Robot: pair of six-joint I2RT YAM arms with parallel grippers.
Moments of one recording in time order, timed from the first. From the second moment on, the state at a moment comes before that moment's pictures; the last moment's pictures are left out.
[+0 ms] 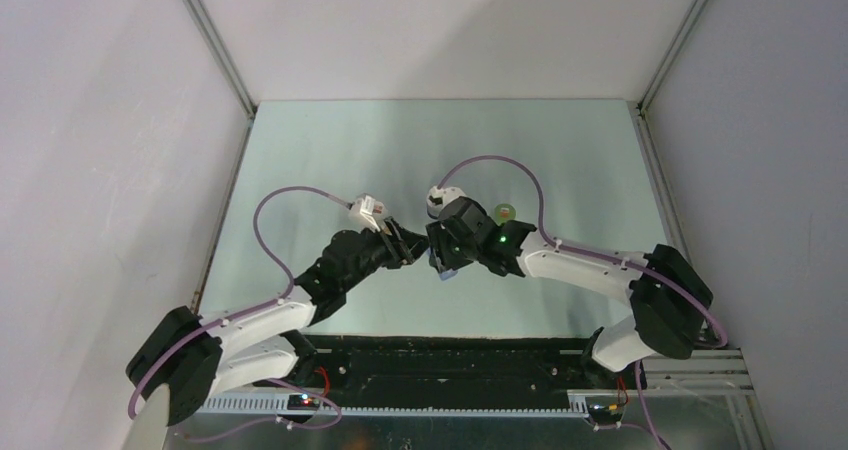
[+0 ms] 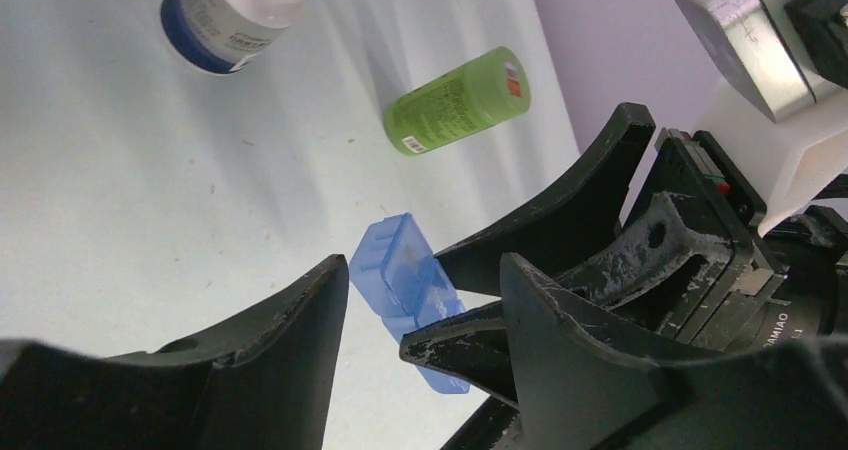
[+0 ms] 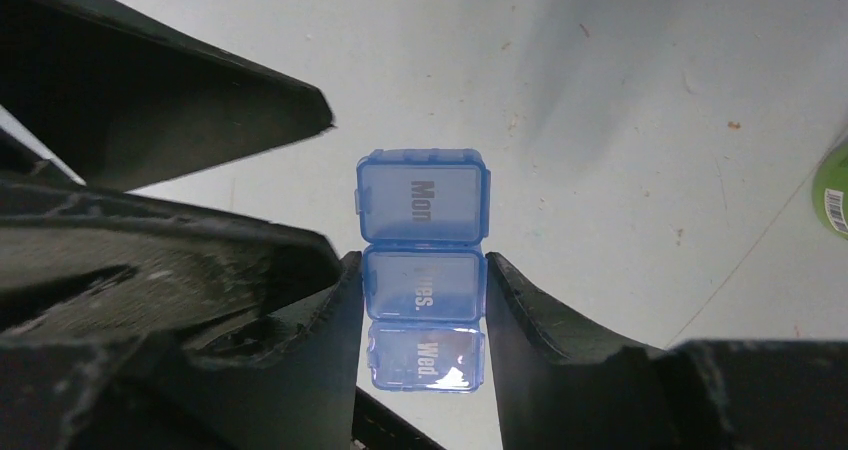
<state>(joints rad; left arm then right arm) -0.73 1.05 0.33 0.47 0.01 -0.88 0.97 1.51 1.02 -0.33 0.11 0.48</state>
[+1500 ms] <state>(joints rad) -0.72 1.16 0.33 0.61 0.09 -1.06 0.83 1.38 0.90 -0.15 -0.21 0.55</state>
